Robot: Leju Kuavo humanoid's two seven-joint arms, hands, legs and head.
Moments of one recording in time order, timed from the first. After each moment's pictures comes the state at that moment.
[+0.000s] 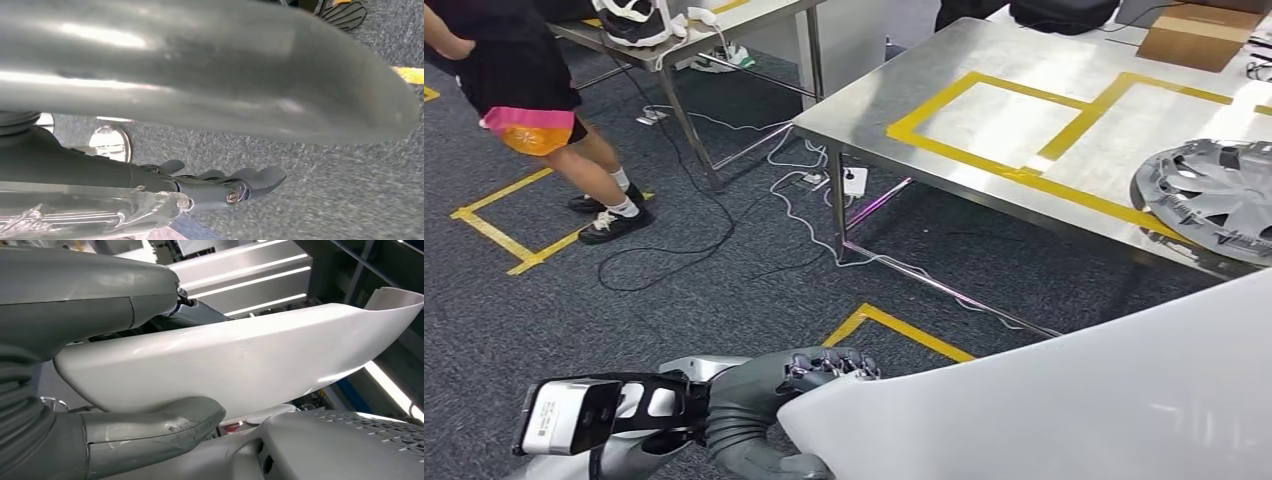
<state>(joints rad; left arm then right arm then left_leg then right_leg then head) -0.33 0.02 -0.74 -1.79 0.30 -0.60 -0.37 0.04 0.36 -1.57 -1.14 0.92 0.82 0.37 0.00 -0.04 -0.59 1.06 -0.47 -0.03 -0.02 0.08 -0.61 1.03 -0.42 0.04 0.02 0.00</state>
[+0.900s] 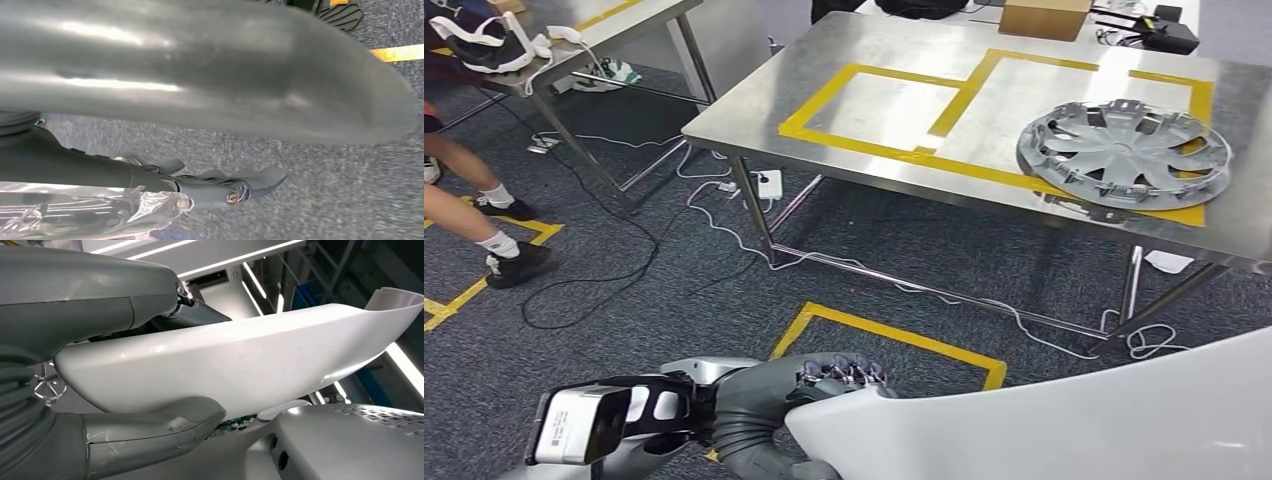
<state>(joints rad) -0.34 0.03 -0.76 -1.79 0.27 -0.60 -0.36 0.04 0.36 -1.57 -1.13 0.92 0.80 0.35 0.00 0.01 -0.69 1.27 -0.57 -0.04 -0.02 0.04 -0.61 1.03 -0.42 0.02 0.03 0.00</state>
